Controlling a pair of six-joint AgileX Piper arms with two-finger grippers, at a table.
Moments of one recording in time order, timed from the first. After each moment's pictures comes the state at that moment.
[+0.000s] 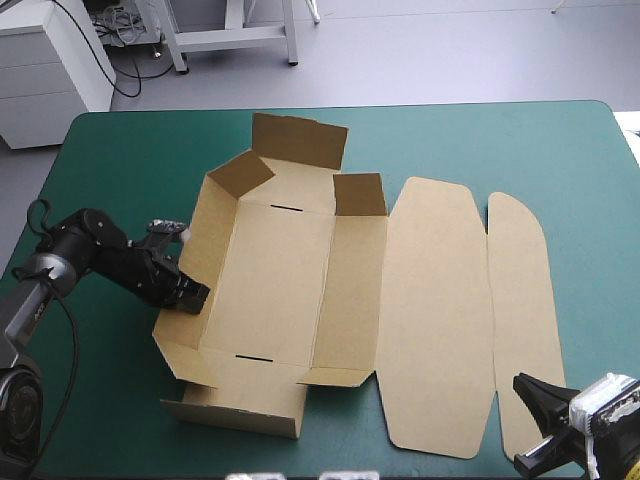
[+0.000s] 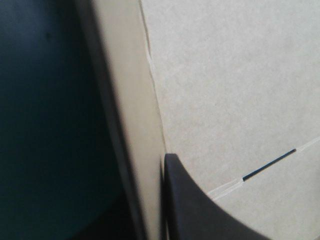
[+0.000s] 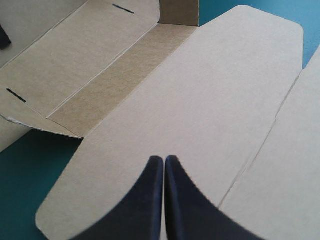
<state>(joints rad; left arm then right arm) 0.02 1.57 -1.06 -0.47 1.14 0.56 0.63 0.06 -0.44 -0.10 0.81 0.21</state>
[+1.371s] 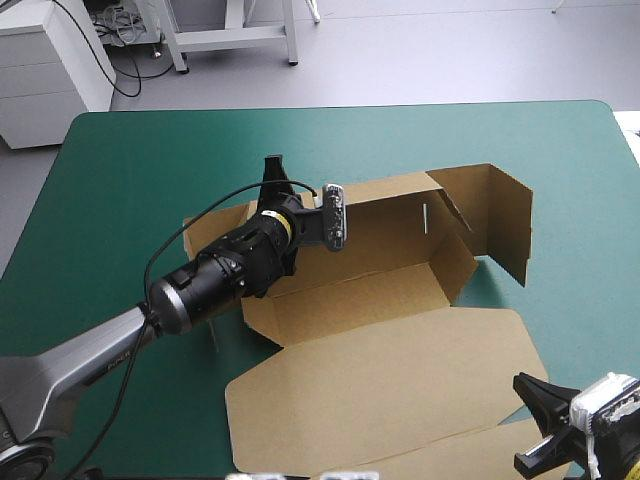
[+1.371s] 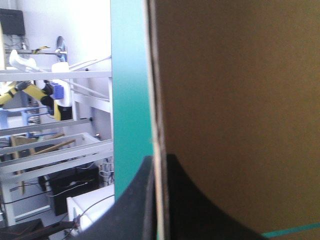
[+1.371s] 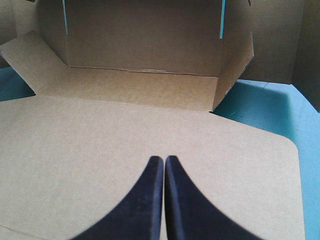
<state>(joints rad) -0.85 1.55 -1.27 0.84 0.67 0.25 0.64 0.06 -0.44 -0.10 0.81 0.22</state>
